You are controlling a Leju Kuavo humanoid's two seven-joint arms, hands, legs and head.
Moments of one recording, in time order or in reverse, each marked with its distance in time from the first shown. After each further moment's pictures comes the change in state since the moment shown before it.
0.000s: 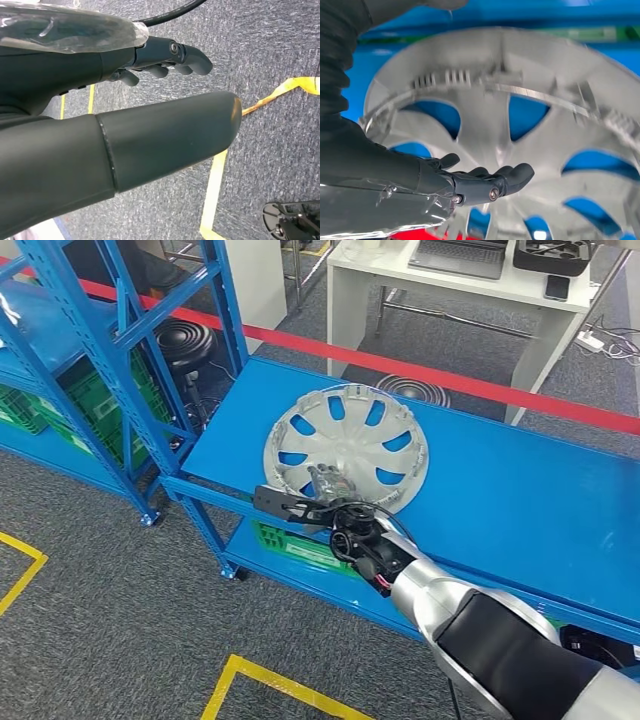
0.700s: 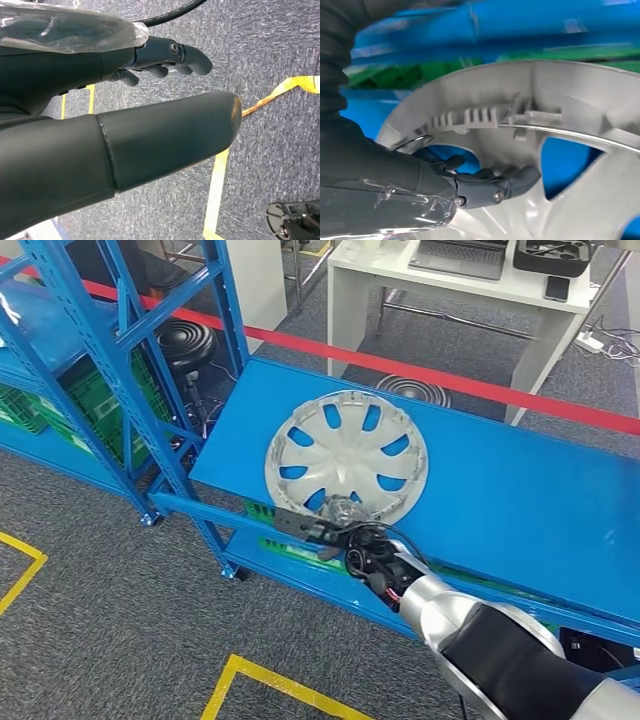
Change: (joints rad) left arm -0.001 -0.006 0.000 0.000 -0.034 -0.002 0.004; right arm 0.061 -0.018 -0.055 0.092 -0.029 0.007 0.028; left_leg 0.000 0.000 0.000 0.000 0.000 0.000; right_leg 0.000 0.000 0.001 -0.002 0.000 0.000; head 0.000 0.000
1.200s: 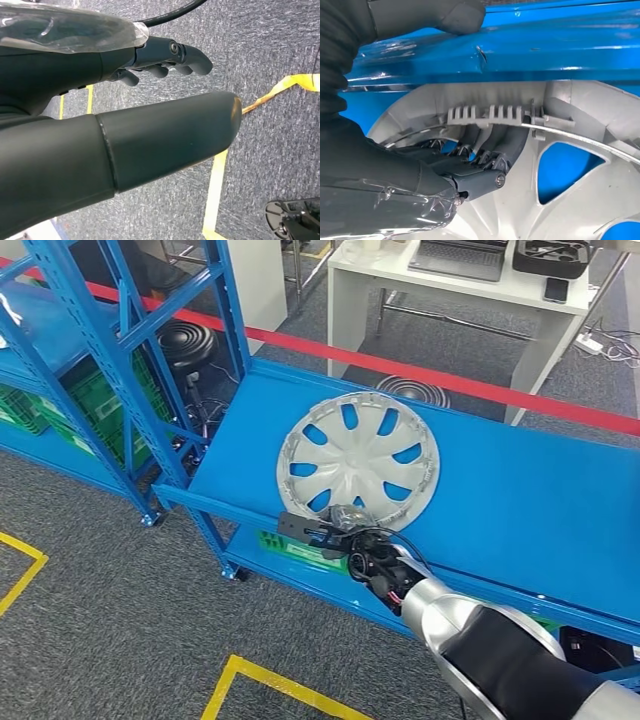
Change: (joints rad) left arm 0.002 -0.003 0.000 0.000 0.002 -0.002 -0.002; right arm 0.009 -0.012 -0.018 0.022 0.000 -0.010 -0.016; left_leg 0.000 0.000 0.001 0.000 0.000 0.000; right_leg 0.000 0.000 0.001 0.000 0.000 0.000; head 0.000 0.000
